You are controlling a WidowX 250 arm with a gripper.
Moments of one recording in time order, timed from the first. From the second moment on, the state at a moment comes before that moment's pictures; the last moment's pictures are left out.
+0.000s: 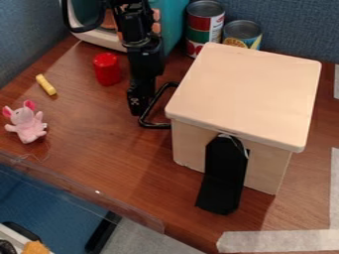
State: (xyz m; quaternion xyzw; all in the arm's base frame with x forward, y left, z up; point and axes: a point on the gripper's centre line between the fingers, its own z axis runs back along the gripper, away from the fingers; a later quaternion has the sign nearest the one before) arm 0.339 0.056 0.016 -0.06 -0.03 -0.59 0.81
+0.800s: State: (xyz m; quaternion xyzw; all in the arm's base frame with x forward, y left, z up) arm 0.302 0.146 0.117 0.01 -0.08 -0.40 0.91
